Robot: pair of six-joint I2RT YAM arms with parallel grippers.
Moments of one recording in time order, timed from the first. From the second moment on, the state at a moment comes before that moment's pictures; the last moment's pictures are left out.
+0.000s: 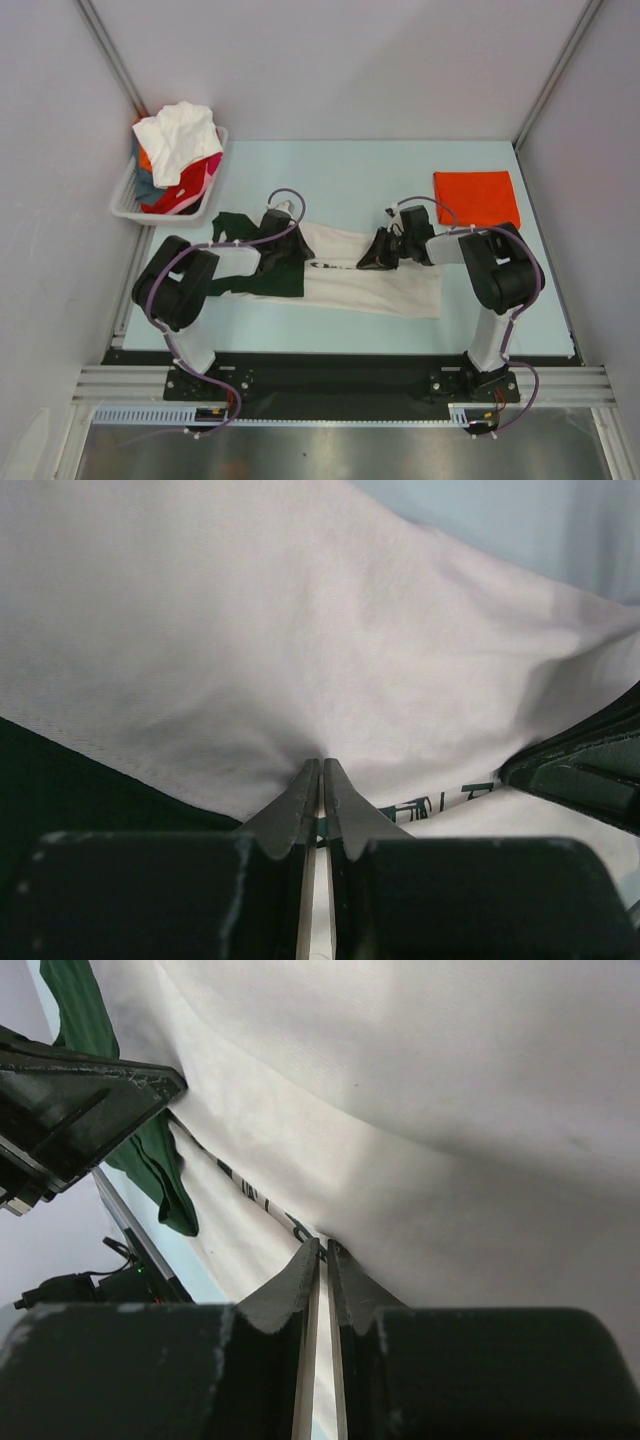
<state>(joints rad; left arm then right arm) -0.48 1.76 0.81 0.19 0.15 -0.68 0.35 1.87 0.86 0.16 -0.65 0.67</state>
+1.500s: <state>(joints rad) -0.46 1.91 1.12 -0.06 0.06 -0.63 0.37 2.17 1.13 0.40 -0.66 0.96</state>
